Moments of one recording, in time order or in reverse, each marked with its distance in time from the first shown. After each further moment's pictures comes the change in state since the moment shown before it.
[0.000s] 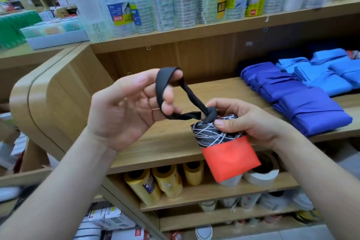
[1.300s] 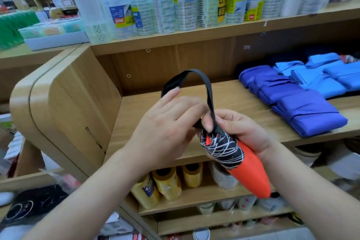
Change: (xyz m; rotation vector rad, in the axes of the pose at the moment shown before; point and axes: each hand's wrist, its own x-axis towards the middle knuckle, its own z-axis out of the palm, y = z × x) left_hand 0.005 -0.048 0.012 1.782 -0.042 0.530; right_hand 0.008 0.015 0.028 0.367 -0.183 -0.098
